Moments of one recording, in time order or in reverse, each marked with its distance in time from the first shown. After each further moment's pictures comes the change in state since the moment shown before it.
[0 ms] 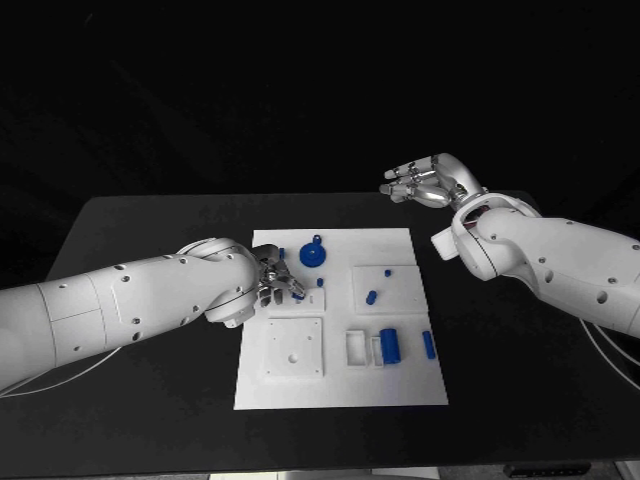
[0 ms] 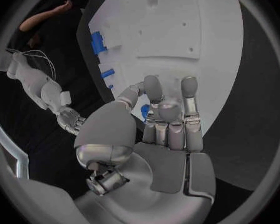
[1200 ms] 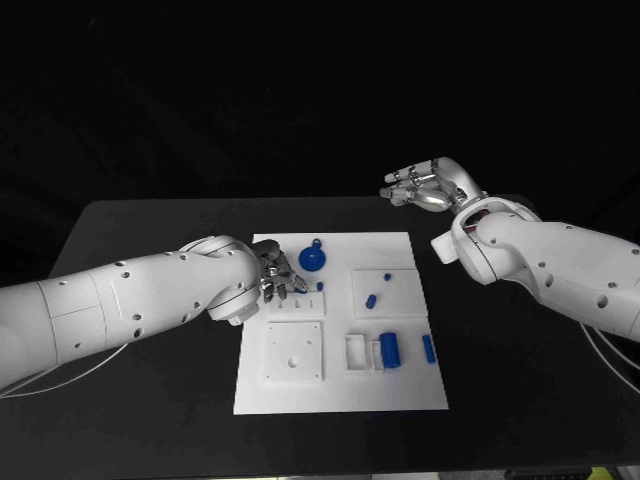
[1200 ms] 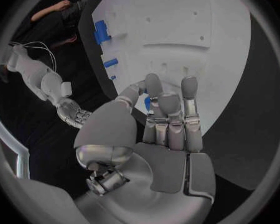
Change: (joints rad) left arm 0.019 0.010 0.000 -0.002 0.043 -0.051 0.001; left_hand 0.038 -0.021 -0.002 -0.002 -0.052 0.000 0.000 -0.004 -0.028 0.002 -0.006 -0.065 -0.036 -0.003 -0.004 -0.073 -0.091 0.000 -0.060 -0.003 0.139 -0.148; right arm 0.000 -0.005 0.000 0.006 -0.003 -0.010 -0.002; right_hand 0.004 0.004 -0.006 0.000 -0.014 0.000 0.000 0.000 0.000 0.000 0.000 0.000 0.000 0.004 -0.004 0.000 0.000 0.000 0.004 -0.004 0.000 0.001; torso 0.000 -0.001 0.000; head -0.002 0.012
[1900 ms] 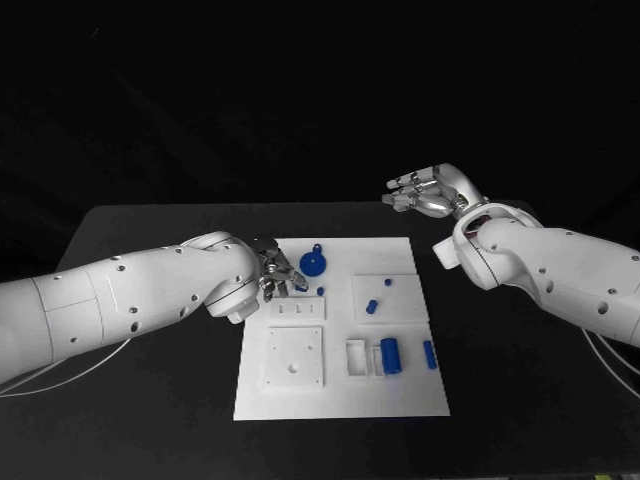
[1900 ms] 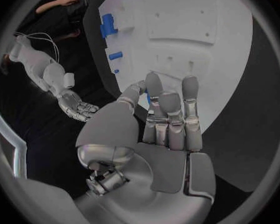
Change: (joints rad) left arm 0.027 -0.005 0.000 -0.001 0.066 -0.001 -0.001; left_hand 0.015 0.036 -0.089 -0.035 0.023 0.000 0.000 -0.007 -0.005 0.001 -0.001 -0.032 0.004 -0.003 -0.004 -0.019 -0.006 0.000 -0.088 -0.010 0.243 -0.302; right arm 0.000 0.001 0.000 -0.009 -0.013 -0.003 -0.009; right_hand 0.009 0.001 -0.014 0.003 -0.031 0.000 0.000 0.000 0.000 0.000 0.000 0.000 0.000 0.000 0.000 0.000 0.000 0.000 0.000 0.000 0.000 0.000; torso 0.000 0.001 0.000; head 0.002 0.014
